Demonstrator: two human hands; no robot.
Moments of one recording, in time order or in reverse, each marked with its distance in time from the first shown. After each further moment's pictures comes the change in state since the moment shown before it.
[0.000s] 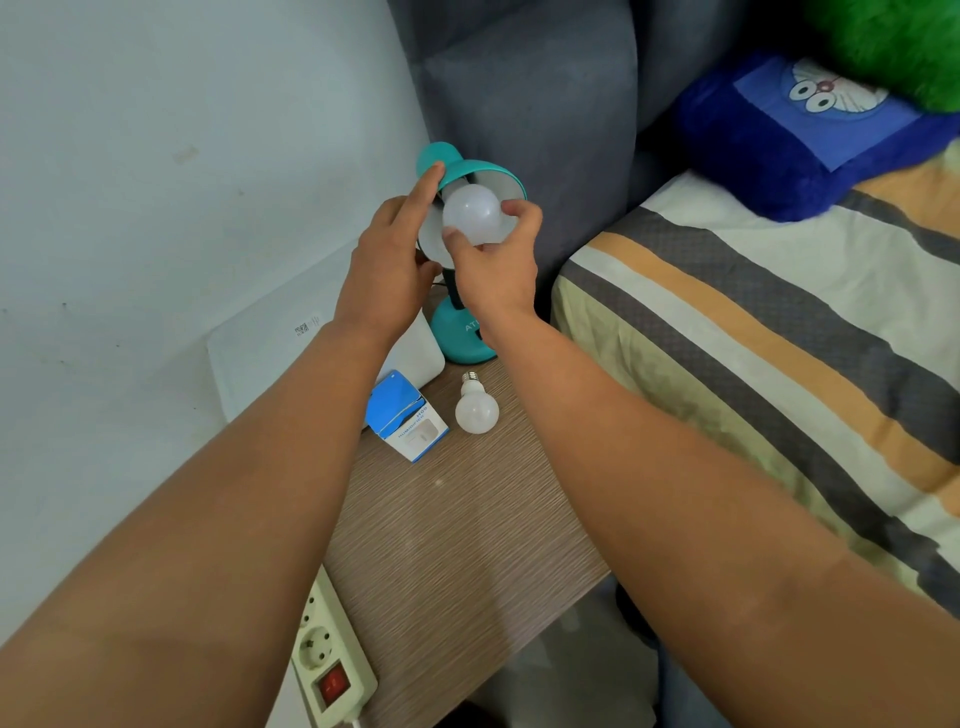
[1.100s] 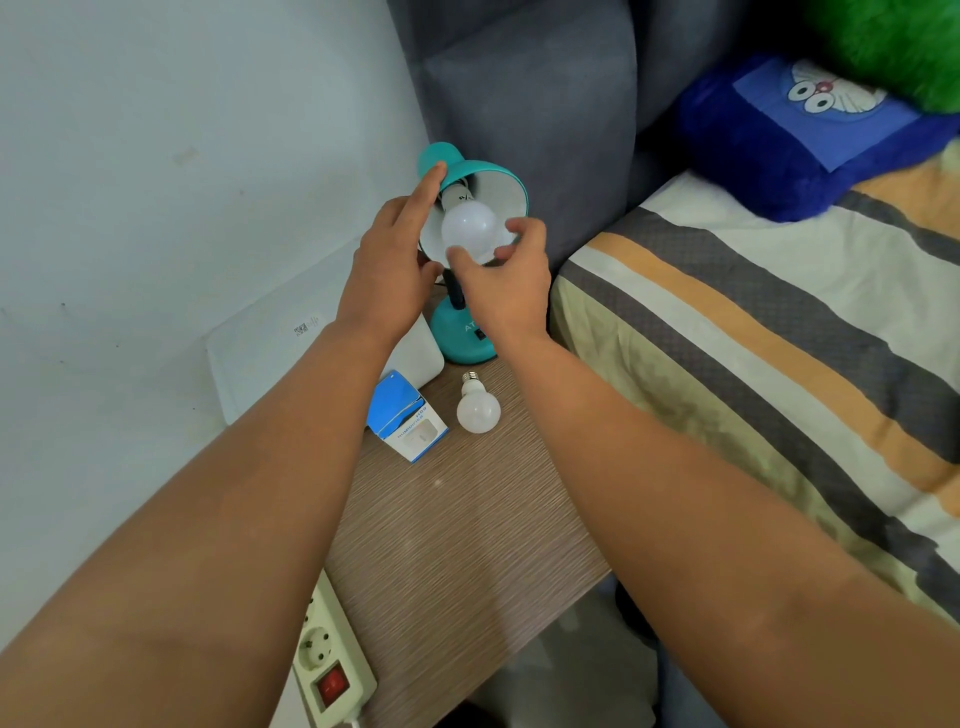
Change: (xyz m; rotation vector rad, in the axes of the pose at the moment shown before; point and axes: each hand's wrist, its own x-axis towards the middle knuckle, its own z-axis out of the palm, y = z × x) left_hand 0.000 0.002 0.001 -0.007 -0.005 -0.010; right_hand 0.000 0.015 -0.010 -0.108 0.065 -0.092
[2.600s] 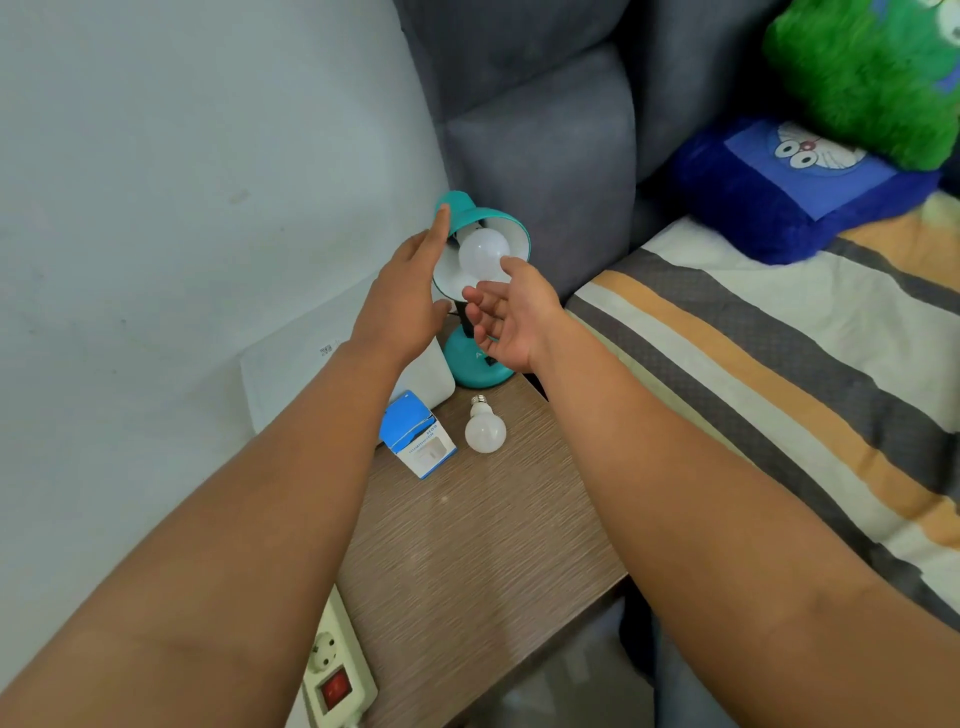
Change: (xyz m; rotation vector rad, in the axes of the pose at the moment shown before) left_hand -0.013 0.026 -0.027 0.111 -0.110 -0.072; right_hand -0.007 -0.045 -0.031 0.480 -0.379 0.705
